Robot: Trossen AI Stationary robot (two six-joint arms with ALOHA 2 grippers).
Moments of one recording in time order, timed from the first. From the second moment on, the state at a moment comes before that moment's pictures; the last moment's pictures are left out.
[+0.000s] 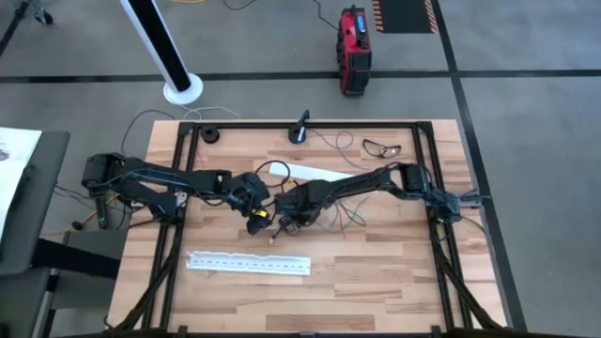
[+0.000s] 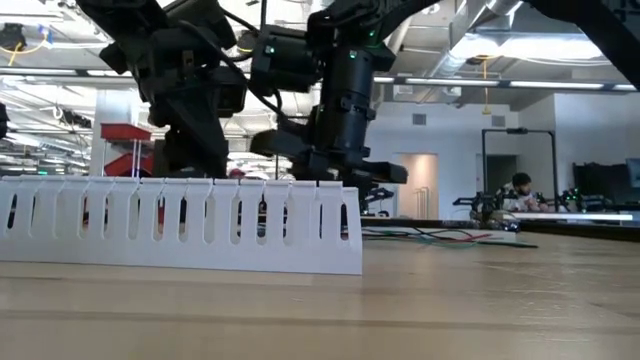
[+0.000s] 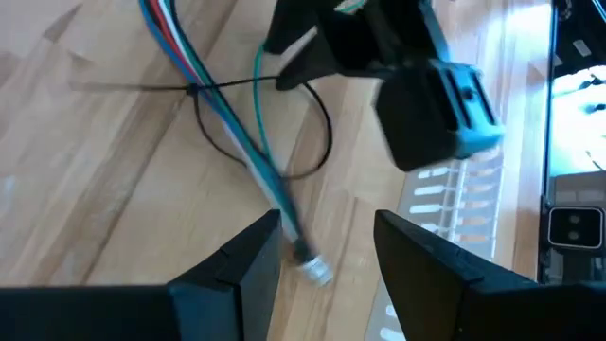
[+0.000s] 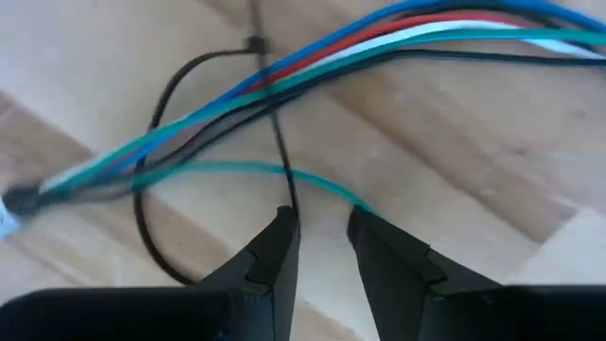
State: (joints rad) left arm 0.06 1.33 0.67 -0.21 0.28 -0.53; right arm 0.02 2.26 1.76 -0.86 0.04 0.98
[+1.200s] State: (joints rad) left arm -0.07 1.56 0.59 0.12 0.26 -0.53; right arm -0.04 2.23 1.80 -1.01 0.13 0.99
